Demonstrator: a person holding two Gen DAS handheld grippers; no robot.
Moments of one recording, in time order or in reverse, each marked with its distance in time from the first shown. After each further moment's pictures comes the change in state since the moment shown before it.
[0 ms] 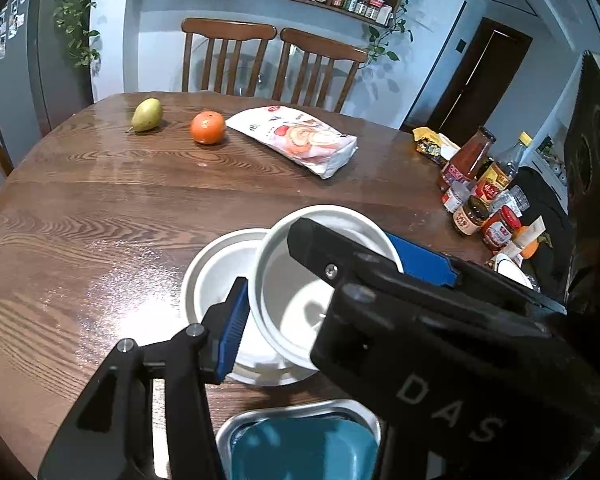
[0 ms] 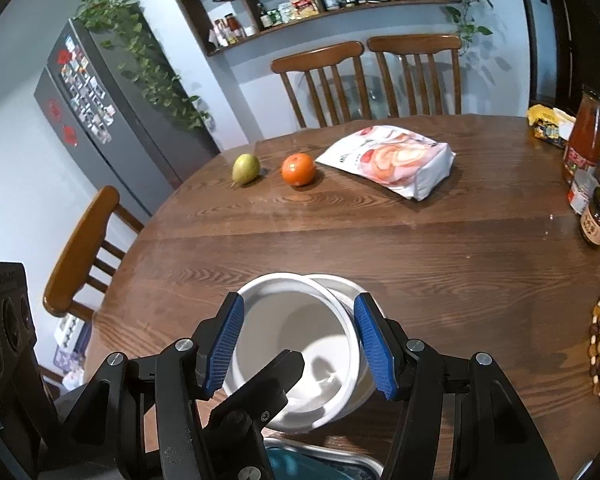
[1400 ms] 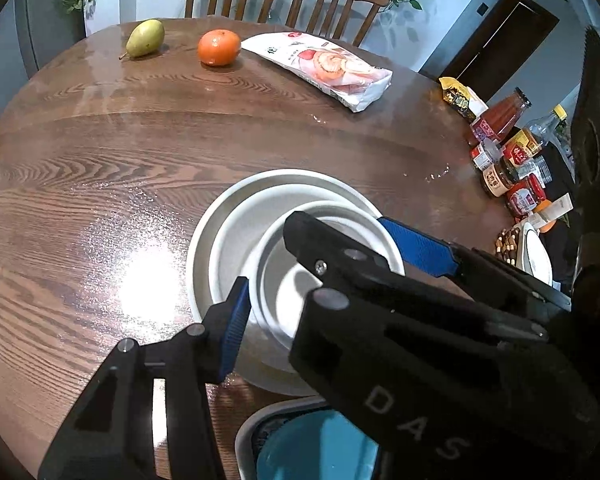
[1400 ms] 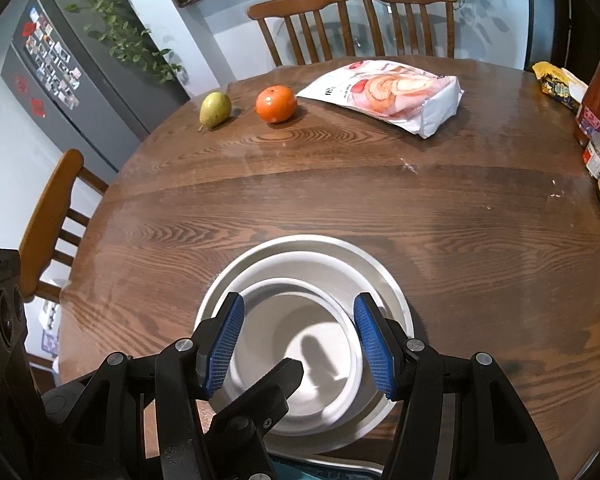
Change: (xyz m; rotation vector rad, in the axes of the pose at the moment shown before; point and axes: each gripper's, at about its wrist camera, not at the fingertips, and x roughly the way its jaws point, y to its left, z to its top) left arm 0.055 0.031 -0.007 -0.048 0.234 -0.013; right arm 0.062 -0.002 -0.014 0.032 0.181 -0.082
